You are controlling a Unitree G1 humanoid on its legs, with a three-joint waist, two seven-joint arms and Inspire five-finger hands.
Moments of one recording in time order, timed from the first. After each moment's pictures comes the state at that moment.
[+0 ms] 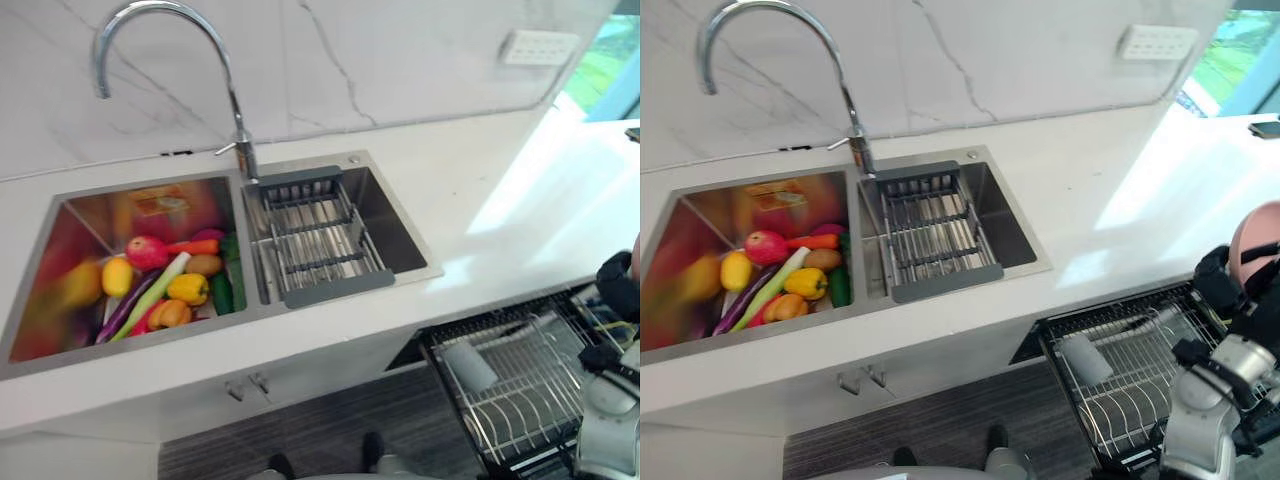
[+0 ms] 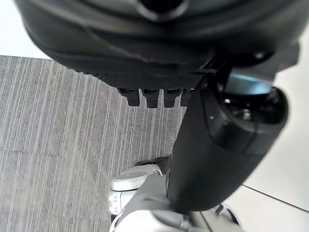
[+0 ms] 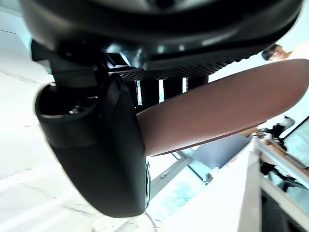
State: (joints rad) left arm 0.34 0.17 0.18 0.88 -0.26 0.24 0.04; right arm 0.20 -0.21 -0.56 -0.04 -0.41 -0.08 -0.52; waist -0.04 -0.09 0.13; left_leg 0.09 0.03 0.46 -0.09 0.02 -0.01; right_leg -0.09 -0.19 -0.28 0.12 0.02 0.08
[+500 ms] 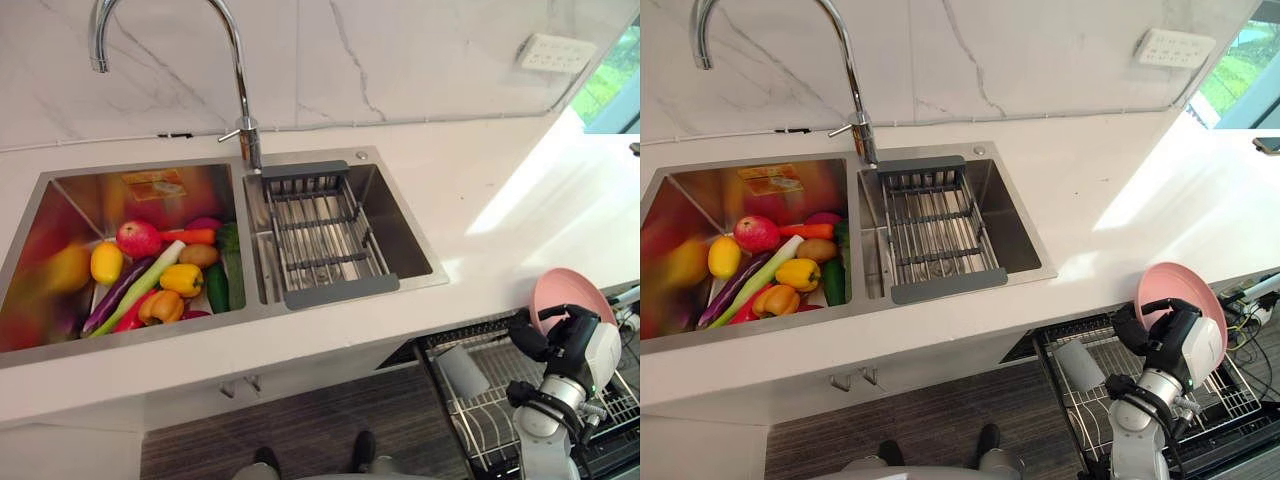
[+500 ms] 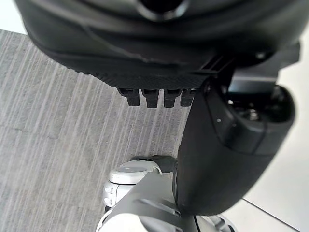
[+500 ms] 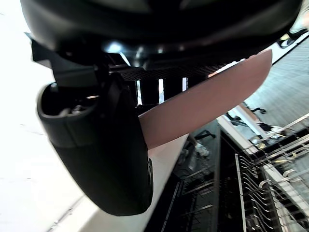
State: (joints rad) left arm 0.32 0.15 0.21 0.90 -0.30 0.18 0.05; right arm 0.20 -0.15 -0.37 0.15 -0.40 -0.06 -0.54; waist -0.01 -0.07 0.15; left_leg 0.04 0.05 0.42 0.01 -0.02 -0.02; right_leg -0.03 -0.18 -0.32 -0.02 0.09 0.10
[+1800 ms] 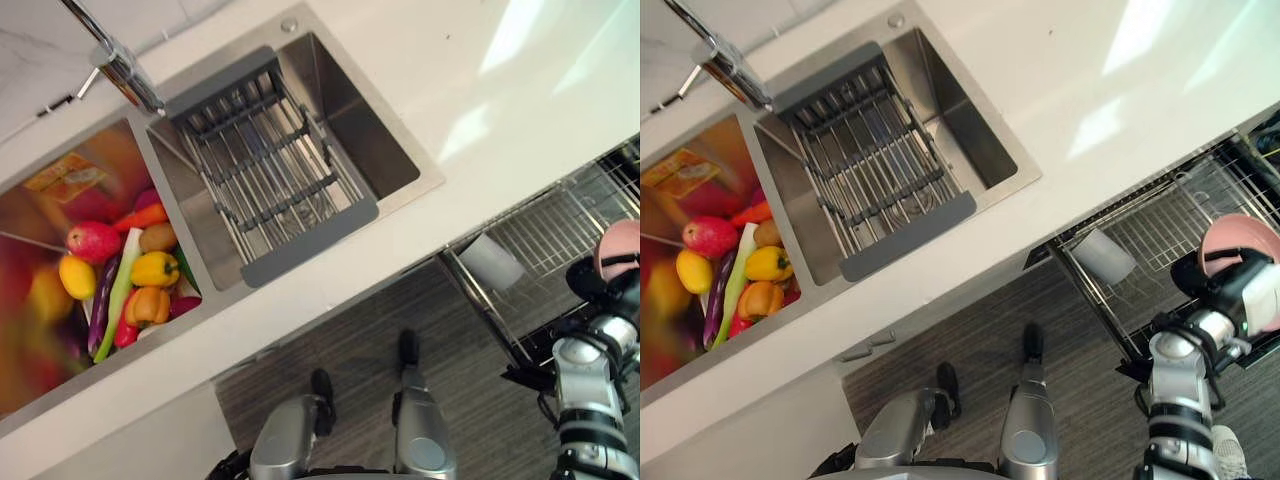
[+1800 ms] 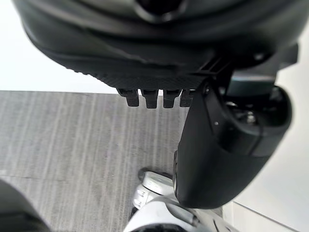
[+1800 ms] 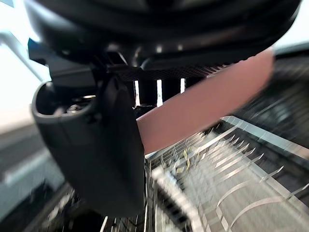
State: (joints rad) left arm 0.21 0.07 0.14 0.87 -0.45 0.19 0.04; right arm -0.27 -0.49 -0.36 0.53 -0.26 0.00 -0.60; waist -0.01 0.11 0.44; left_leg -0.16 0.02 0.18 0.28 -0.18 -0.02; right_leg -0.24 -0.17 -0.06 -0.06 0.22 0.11
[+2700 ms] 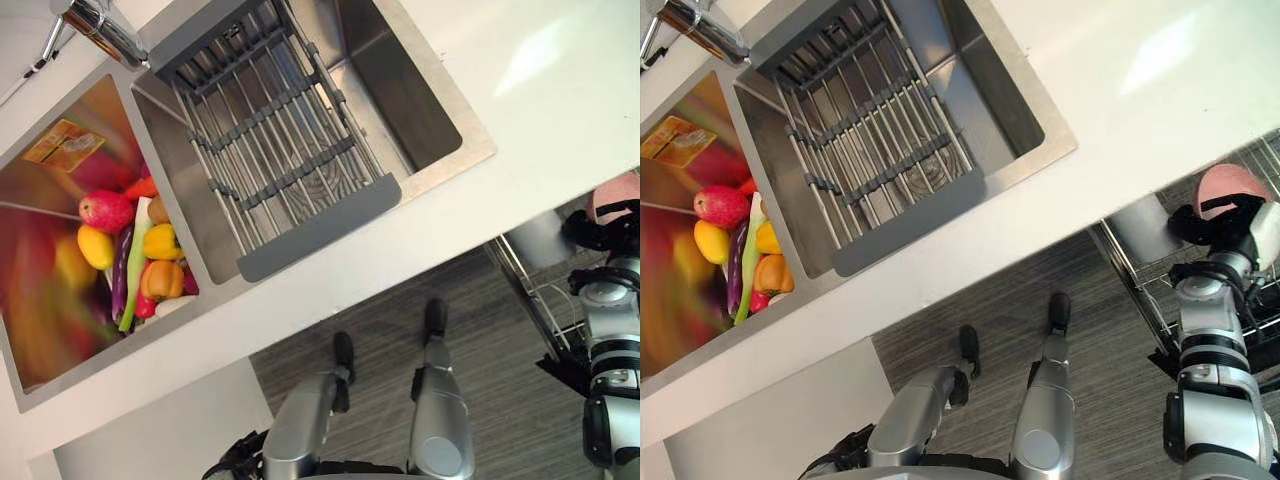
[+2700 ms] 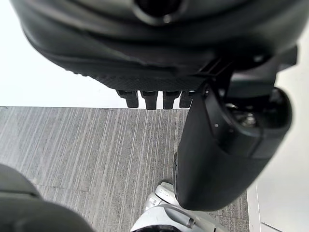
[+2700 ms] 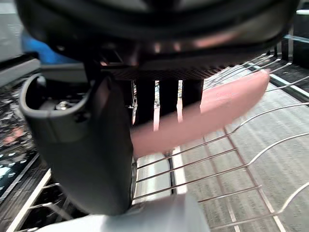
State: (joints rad) left arm 0.12 0.10 -0.01 0.91 -0.53 0.20 0.04; right arm -0.52 -0.72 -0.22 0.87 -0.14 0.04 -0.50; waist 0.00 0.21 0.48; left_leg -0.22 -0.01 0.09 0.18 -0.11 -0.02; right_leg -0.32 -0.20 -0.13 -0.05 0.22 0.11
